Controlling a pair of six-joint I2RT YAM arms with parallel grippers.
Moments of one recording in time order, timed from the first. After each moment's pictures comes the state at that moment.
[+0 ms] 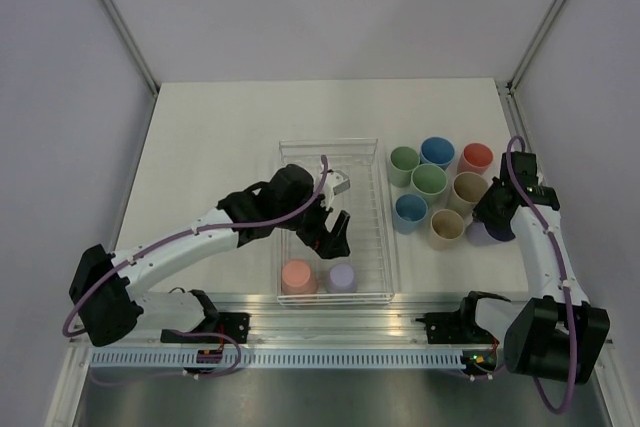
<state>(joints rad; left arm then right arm) -0.88 1.25 0.96 -0.44 0.34 -0.25 -0.19 1.10 0.85 -0.86 0.07 0.51</state>
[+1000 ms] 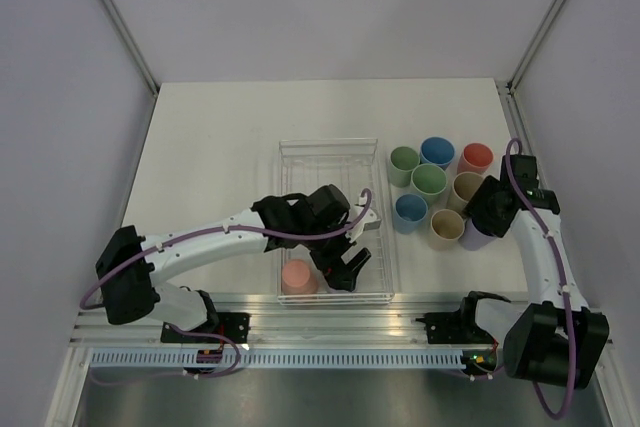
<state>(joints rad) -1.08 1.41 1.10 -0.65 0.35 -0.13 -0.19 1.09 0.82 -0.84 0.00 0.49</state>
